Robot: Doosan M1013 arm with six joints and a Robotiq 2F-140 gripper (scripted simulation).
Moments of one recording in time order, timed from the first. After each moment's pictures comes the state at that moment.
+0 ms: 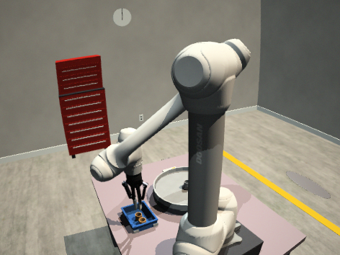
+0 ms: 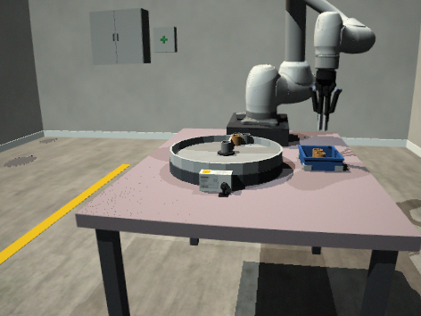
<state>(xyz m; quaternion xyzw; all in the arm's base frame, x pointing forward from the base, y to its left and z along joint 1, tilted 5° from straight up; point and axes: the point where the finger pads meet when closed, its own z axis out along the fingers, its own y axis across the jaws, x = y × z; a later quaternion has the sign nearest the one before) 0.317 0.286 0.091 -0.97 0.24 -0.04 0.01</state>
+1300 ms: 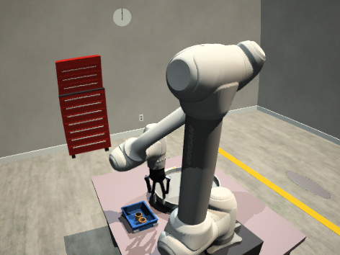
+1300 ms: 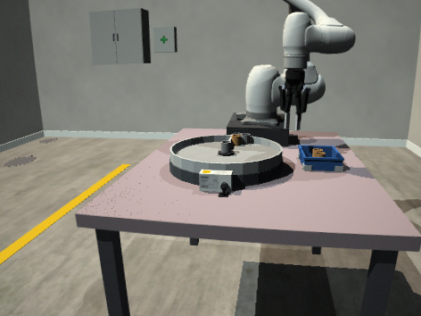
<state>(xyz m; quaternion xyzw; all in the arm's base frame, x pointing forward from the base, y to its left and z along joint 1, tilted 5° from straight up) 0.324 0.166 0.089 -0.97 0.24 -0.04 0.01</state>
